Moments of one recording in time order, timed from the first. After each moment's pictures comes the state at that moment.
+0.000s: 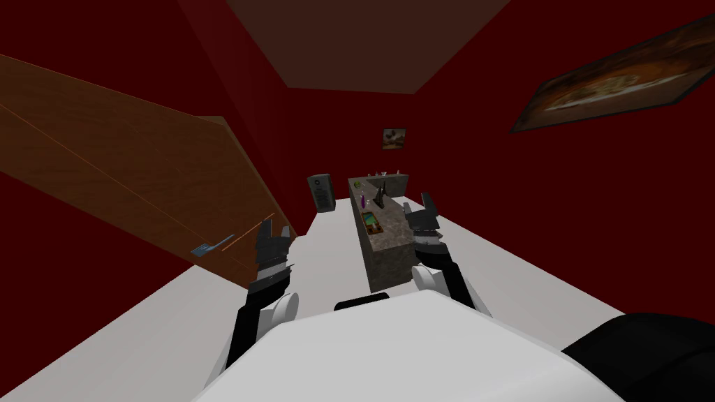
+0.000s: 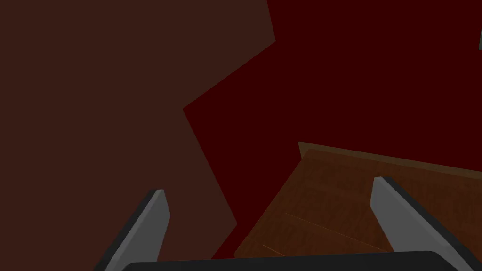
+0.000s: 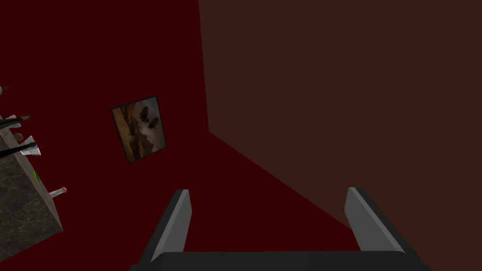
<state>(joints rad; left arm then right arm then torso) 0.49 0.00 0.04 -2.23 0.10 -0.46 -0.16 0.50 0.03 0.02 -2.39 0.04 -0.40 -0.13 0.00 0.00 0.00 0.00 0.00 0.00</state>
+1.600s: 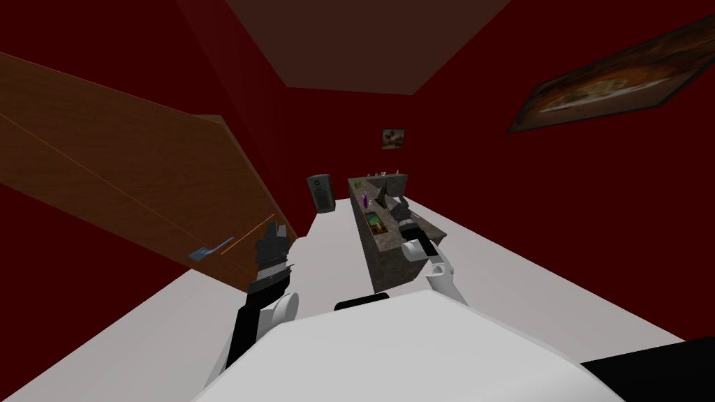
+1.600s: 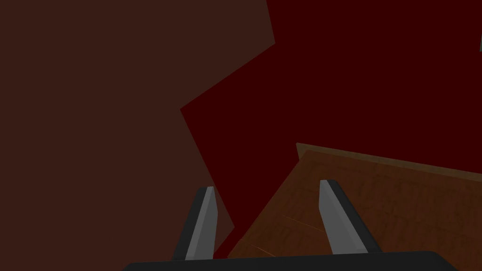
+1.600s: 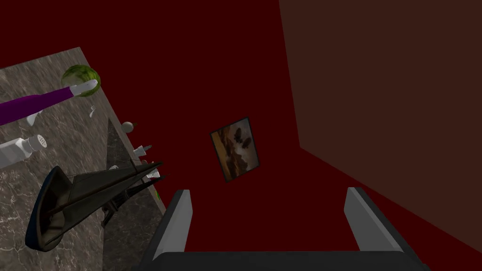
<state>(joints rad) 0.49 0.00 0.04 -2.23 0.10 -0.46 -0.16 0.13 -0.17 -0.04 -2.04 -0.15 -0.13 -0.27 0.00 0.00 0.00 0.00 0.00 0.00</state>
